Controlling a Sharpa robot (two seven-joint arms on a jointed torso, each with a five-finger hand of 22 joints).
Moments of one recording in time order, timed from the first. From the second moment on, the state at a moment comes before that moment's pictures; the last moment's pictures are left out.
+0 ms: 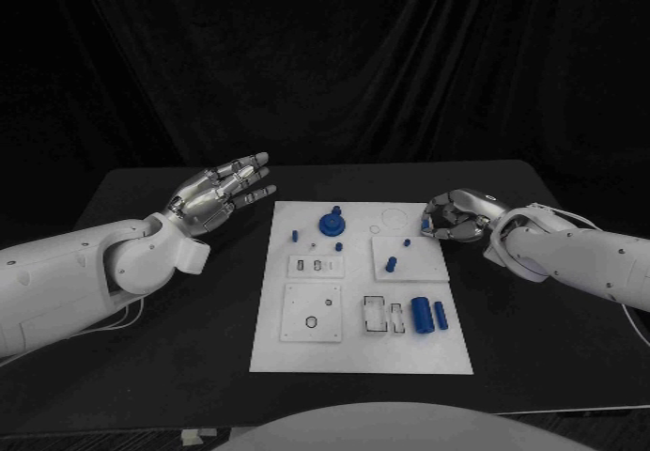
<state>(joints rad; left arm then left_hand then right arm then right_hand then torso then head) 1.24 -0.86 -0.21 1.35 0.06 0.30 0.55 1.54 0.19 -0.05 0.22 0.67 0.30 0.13 0.12 0.04 0.06 0.11 0.12 0.03 0.01 0.14 0.03 0.01 0.17 0.04 0.28 0.03 0.02 1.13 -0.83 -0.21 1.07 -1.15 -0.43 0.36 1.41 -0.14 0.17 0.28 0.39 0.80 0.08 0.52 0.41 1.47 -0.02 1.57 1.31 1.47 -0.08 1.57 1.31 0.01 1.47 0.03 1.56 1.31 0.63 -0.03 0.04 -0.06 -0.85</state>
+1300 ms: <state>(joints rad) 1.23 -0.84 -0.21 1.33 0.06 0.31 0.53 1.54 0.19 -0.05 0.22 0.67 0.30 0.13 0.12 0.04 0.06 0.11 0.12 0.03 0.01 0.14 0.03 0.01 0.17 0.04 0.28 0.03 0.02 1.21 -0.65 -0.21 1.36 -1.34 -0.35 0.20 1.43 -0.13 0.19 0.27 0.45 0.80 0.11 0.48 0.36 1.46 0.03 1.57 1.31 1.47 -0.04 1.57 1.31 0.01 1.47 0.07 1.56 1.31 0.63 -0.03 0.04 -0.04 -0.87</state>
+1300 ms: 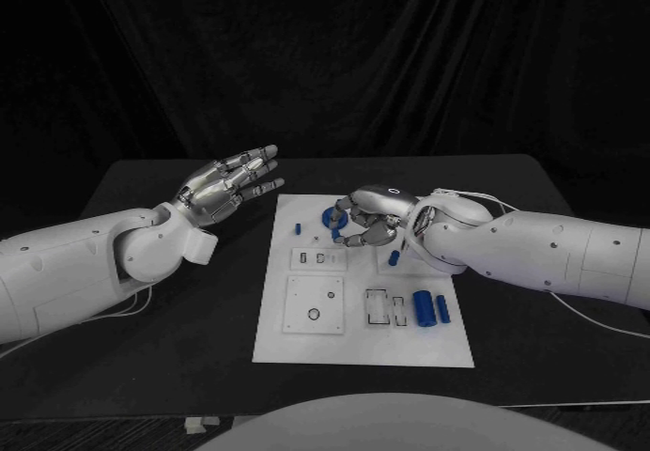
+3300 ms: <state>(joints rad) 1.22 -0.83 -0.21 1.32 0.06 0.33 0.51 1.54 0.19 -0.05 0.22 0.67 0.30 0.13 0.12 0.04 0.06 0.10 0.12 0.03 0.01 0.14 0.03 0.01 0.17 0.04 0.28 0.03 0.02 1.14 -0.61 -0.21 1.30 -1.40 -0.34 0.13 1.40 -0.13 0.17 0.25 0.34 0.81 0.11 0.45 0.33 1.46 0.03 1.57 1.31 1.47 -0.03 1.57 1.31 0.01 1.47 0.08 1.56 1.31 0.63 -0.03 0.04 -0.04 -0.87</state>
